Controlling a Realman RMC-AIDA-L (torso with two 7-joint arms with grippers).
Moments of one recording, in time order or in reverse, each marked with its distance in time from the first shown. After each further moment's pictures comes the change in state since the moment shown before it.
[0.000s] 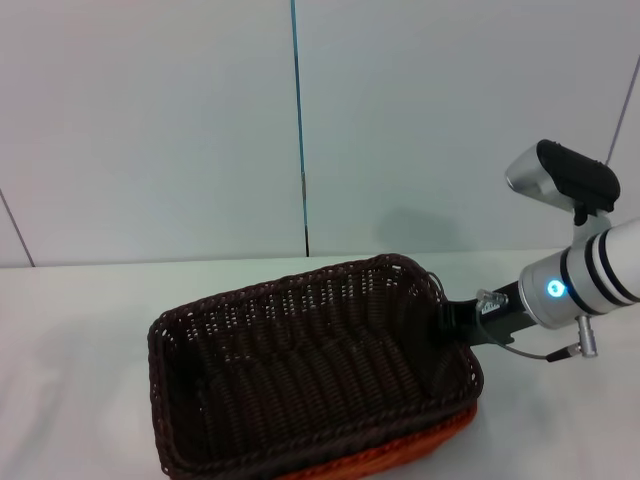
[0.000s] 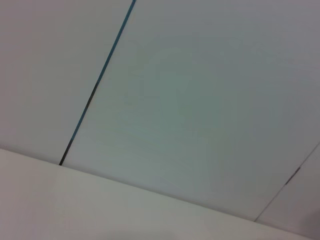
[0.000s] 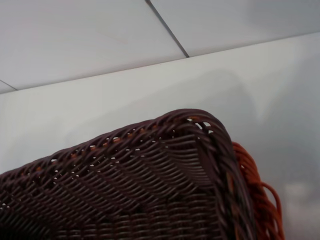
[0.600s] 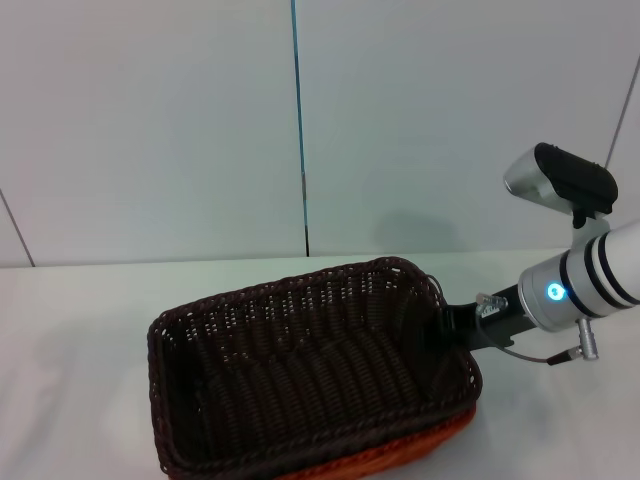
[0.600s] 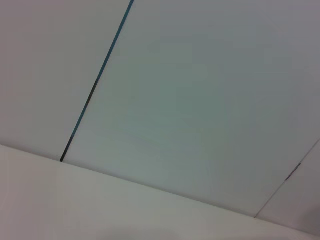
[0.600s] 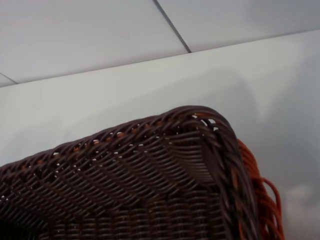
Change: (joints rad) left arm 0.000 0.000 -0.005 0.002 0.013 0.006 0.000; right arm 0.000 0.000 -0.001 -0.004 0.003 -0.004 -0.017
